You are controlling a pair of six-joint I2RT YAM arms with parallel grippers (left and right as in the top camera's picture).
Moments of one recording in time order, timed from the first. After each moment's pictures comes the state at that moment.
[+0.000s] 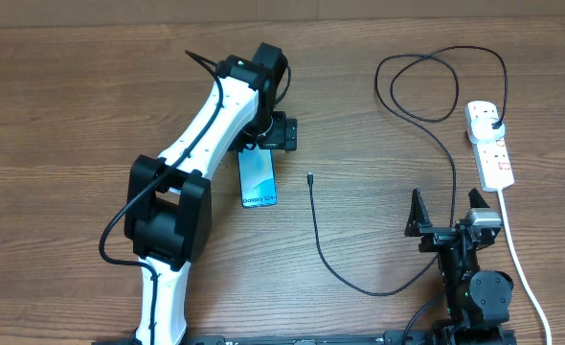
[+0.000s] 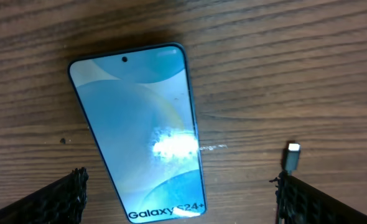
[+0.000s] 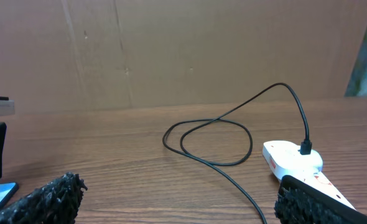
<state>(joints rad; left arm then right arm) -0.40 2.19 1.89 -1.22 0.07 -0.39 0.08 0.02 0.02 -0.02 0.06 0.07</state>
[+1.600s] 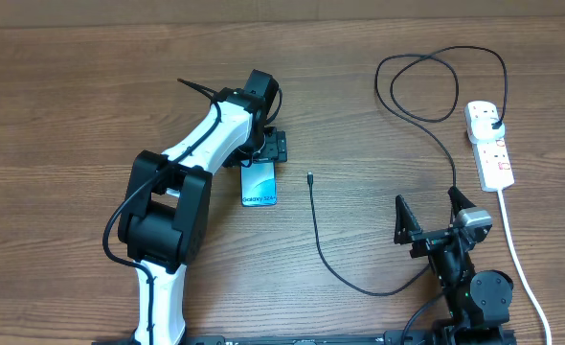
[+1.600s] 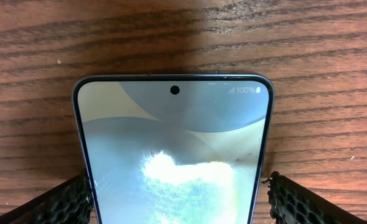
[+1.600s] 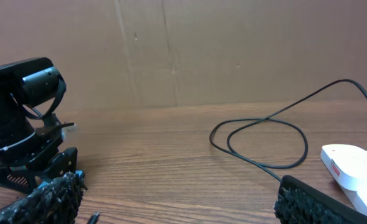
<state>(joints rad) -0.39 2.17 1.59 -0.88 0.03 -0.46 0.08 0.02 0.02 -0.01 -0.12 0.14</state>
